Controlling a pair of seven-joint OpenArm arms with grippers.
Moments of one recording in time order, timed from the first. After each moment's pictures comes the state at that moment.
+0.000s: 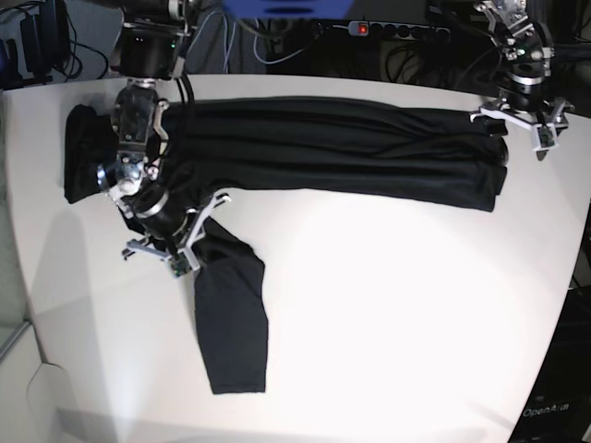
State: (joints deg) left arm 17.9 1.3 -44.7 84.8 8.7 -28.7 -3.0; right arm 3.4 -3.9 15.2 83.0 -23.5 39.9 -13.5
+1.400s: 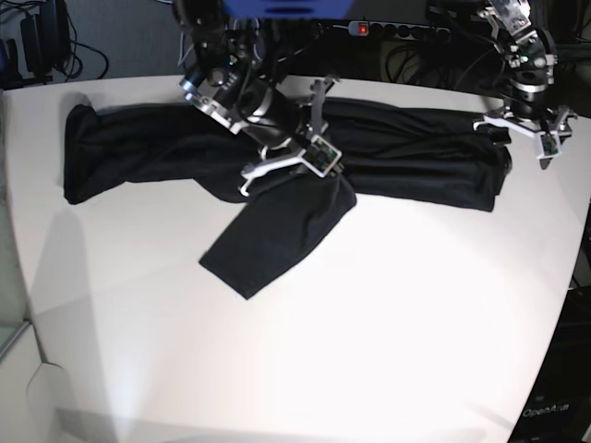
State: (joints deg) left arm 16.5 0.3 -44.3 84.8 8.5 -28.9 -3.2; right arm -20.3 -8.3 -16.4 110.4 -23.0 39.9 -27.0
